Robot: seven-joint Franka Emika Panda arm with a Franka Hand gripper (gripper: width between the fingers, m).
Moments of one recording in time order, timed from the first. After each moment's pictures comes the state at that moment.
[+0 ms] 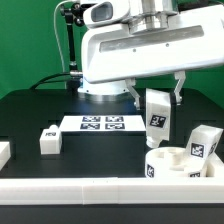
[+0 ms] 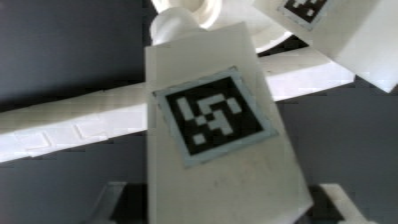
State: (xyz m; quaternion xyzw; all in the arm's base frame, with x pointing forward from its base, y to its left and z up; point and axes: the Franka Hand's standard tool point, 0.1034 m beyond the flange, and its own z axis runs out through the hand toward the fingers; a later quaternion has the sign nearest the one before) arm 0.646 0.038 0.129 -0.98 0.11 -0.15 0.07
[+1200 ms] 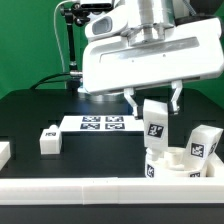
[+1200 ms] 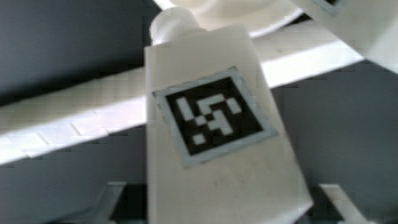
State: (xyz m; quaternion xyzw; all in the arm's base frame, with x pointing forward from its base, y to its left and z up) arm 0.642 0.035 0.112 -0.97 0.13 -0.22 0.06
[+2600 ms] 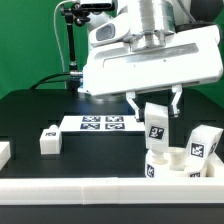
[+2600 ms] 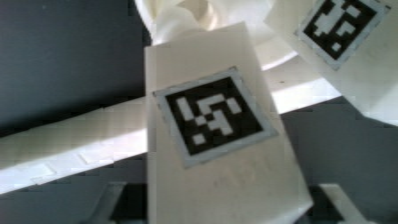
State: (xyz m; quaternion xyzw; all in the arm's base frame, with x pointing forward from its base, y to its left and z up) arm 0.627 0.047 0.102 -0.96 0.14 -0.22 0.06
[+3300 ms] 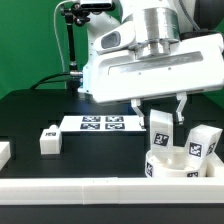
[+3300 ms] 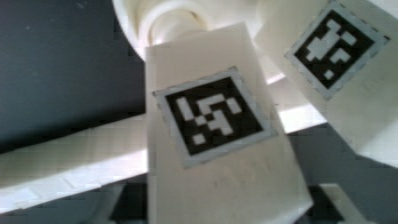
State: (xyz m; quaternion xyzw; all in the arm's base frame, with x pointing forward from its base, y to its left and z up) arm 0.624 0.051 0.092 -0.96 0.13 -0.22 0.06
